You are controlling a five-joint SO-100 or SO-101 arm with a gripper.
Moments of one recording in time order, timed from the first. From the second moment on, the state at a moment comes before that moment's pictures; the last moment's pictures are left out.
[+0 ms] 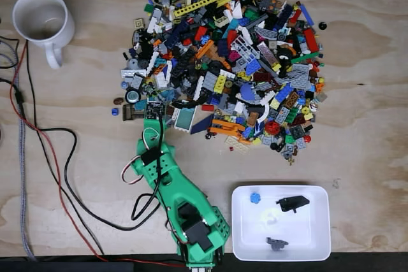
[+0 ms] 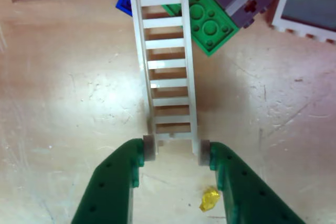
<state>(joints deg) -35.2 117.9 143.8 50.3 -50.8</state>
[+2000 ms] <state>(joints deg) 16.3 127.3 131.2 58.8 -66.0</state>
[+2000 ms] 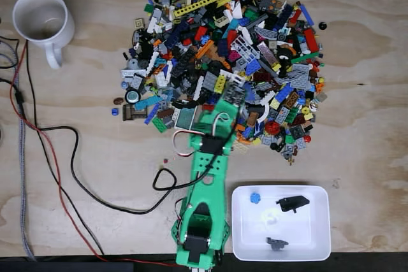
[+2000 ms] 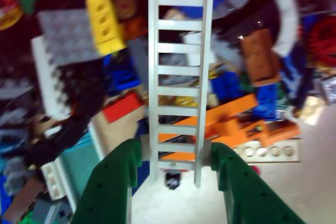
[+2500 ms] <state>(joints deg) 62.3 153.5 127.2 85.4 -78.5</state>
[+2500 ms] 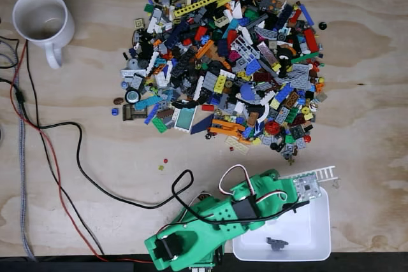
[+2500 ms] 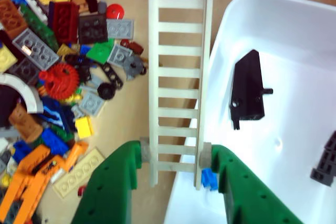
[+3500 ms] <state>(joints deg) 85.1 167.9 138.1 89.6 -94.9</state>
